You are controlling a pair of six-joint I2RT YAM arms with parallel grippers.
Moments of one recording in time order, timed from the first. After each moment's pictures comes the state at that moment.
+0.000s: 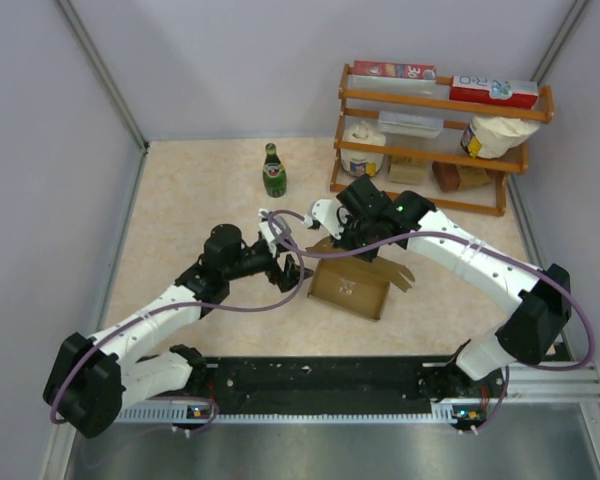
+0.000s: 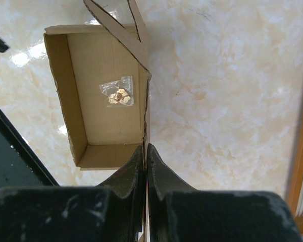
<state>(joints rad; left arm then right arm) -0.56 1.04 0.56 0.22 0.56 0.00 0.81 1.50 1.43 -0.99 -0.03 -0.44</state>
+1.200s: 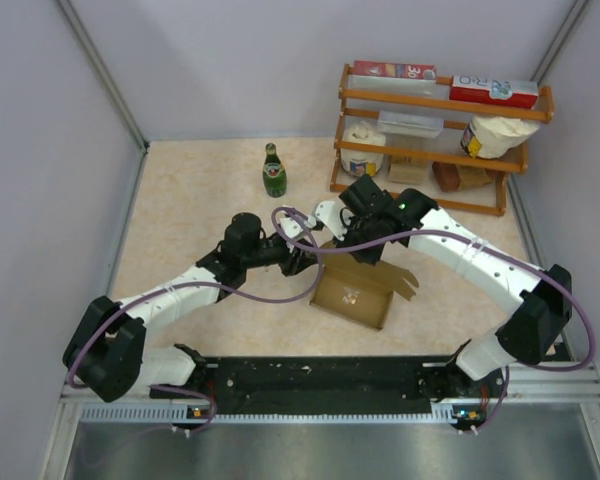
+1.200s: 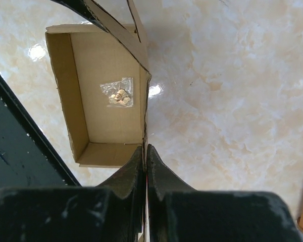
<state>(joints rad) -0.61 1.29 0.67 0.29 0.59 0.16 0.80 1.50 1.44 -1.06 -0.08 -0.42</state>
